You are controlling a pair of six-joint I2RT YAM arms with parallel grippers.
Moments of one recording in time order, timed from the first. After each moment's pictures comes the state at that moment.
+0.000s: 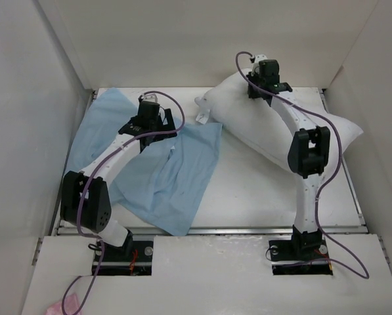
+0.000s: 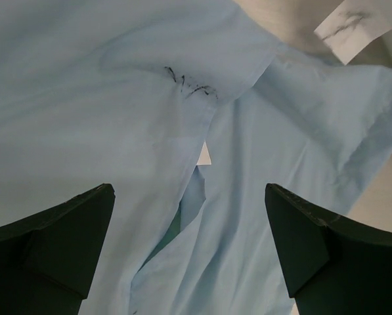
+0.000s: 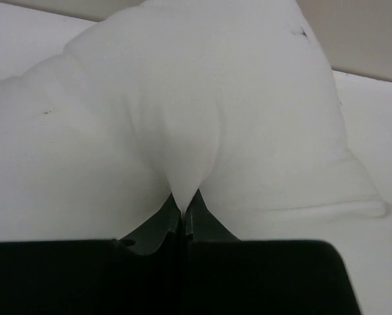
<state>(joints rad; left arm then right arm) -0.34 1.52 1.18 -0.38 -0.16 -0.45 0.21 2.29 2.13 -0.41 0.02 -0.02</state>
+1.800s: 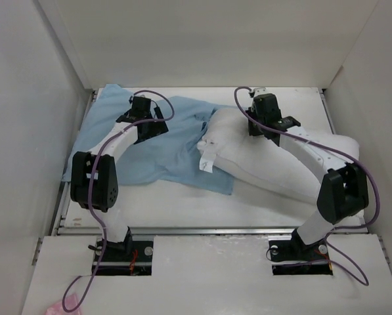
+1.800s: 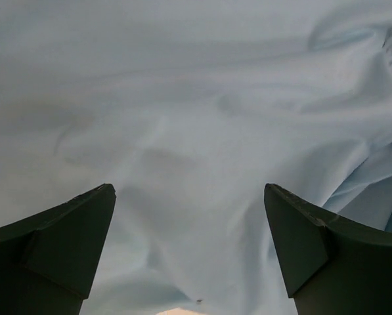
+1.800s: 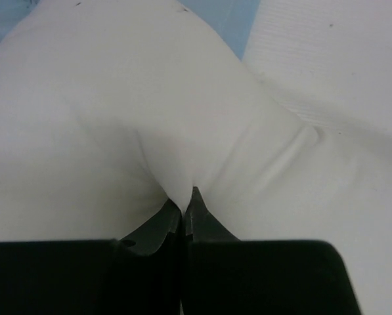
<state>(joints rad) -0.19 1.73 1.29 -0.45 -0.10 -0.52 0.38 1.62 1.32 -0.42 0.18 0.13</state>
